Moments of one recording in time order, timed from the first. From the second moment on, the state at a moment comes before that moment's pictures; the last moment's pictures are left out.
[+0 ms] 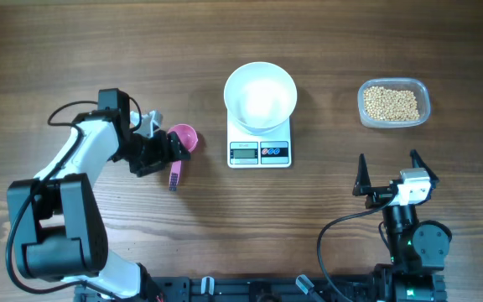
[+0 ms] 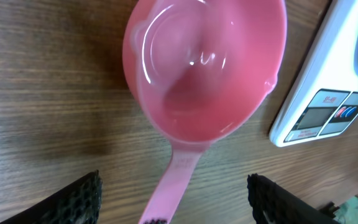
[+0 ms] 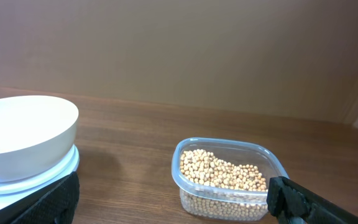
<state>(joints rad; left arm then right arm) 0.09 1.74 0.99 -0.80 0.52 -0.12 -0.06 0.02 0.01 0.00 -0.11 -0.10</state>
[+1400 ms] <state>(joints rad) 0.09 1.77 0.88 -0.61 0.63 -0.18 -0.06 0.02 0.01 0.00 -0.11 -0.10</state>
